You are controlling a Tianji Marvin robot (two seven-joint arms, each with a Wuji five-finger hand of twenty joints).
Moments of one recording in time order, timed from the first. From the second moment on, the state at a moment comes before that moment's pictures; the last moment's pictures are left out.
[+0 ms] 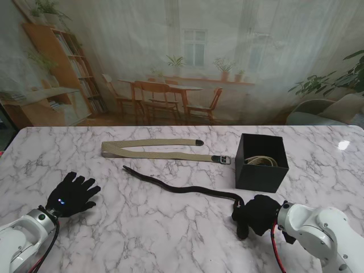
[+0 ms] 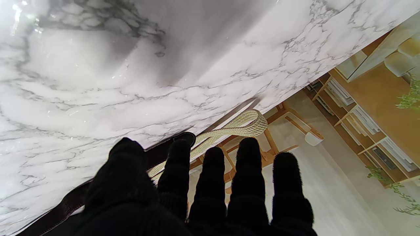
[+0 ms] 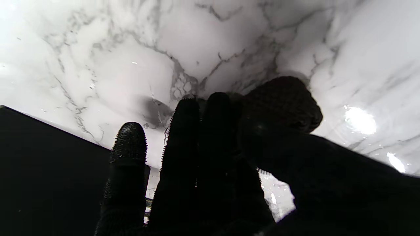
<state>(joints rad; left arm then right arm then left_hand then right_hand) 1.86 -0.96 -1.59 -1.61 1.62 -0.32 0.24 -1.74 -0.98 1.43 -1.72 -1.11 -0.50 0.47 0.92 0.00 -0.01 0.00 0.50 0.07 0.21 0.43 0.50 0.11 0.20 0.33 0.51 0.17 0.25 0.47 0.10 0.20 0.72 0.47 0.51 -0.66 1.37 -0.04 0.43 0.03 0.51 0.38 1.09 -0.04 0.40 0.31 0.91 -0.04 0.30 0.33 0.38 0.22 1.05 0.39</state>
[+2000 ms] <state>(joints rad) 1.87 -0.96 -1.59 -1.61 1.62 -0.32 0.25 -1.74 -0.98 1.38 -1.67 -1.19 -0.45 0.27 0.92 0.00 -0.01 0.00 0.50 0.07 0.21 0.43 0.48 0.11 0.20 0.33 0.51 0.17 0.25 0.47 0.10 0.20 0.72 0.47 0.55 -0.70 1.04 -0.21 0.71 -0.52 0.81 0.21 0.27 0.25 0.30 0.19 0.48 0.19 0.17 0.18 0.18 0.45 0.88 0.25</state>
